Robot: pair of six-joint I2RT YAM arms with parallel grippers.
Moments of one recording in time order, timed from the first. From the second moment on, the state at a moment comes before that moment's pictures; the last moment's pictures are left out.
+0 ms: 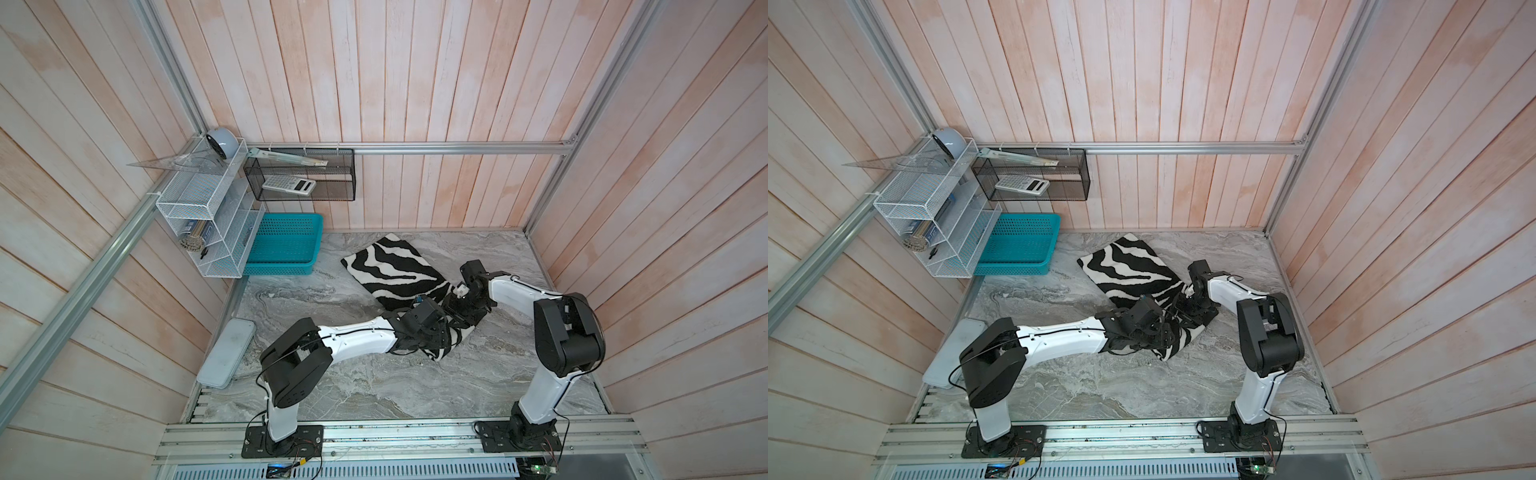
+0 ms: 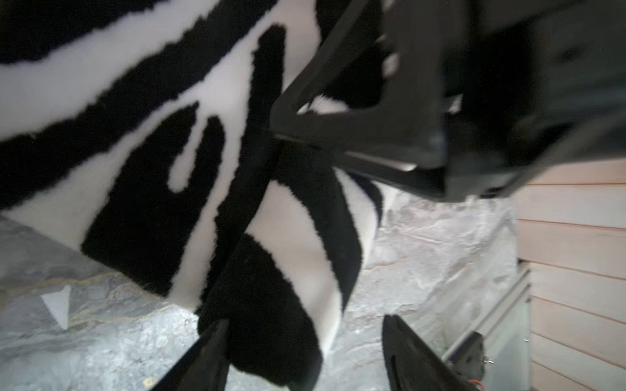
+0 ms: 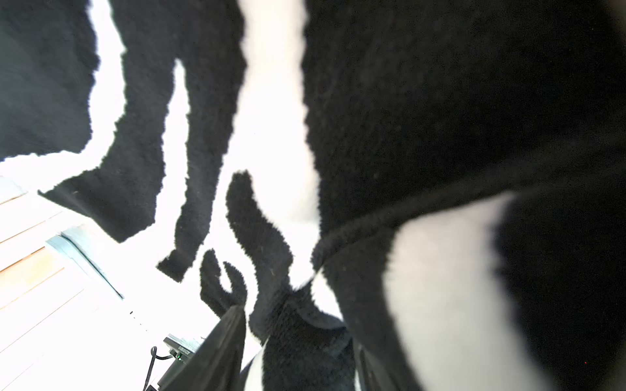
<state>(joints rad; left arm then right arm) -1.02 1.90 1.26 -0.32 0.05 -0.91 0.27 1.80 1.12 -0.71 -0.48 0.66</state>
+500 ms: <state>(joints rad) -0.93 1.93 1.20 -0.30 -0.01 -0.98 0.12 1.46 0.89 -0.61 -0.61 0.66</state>
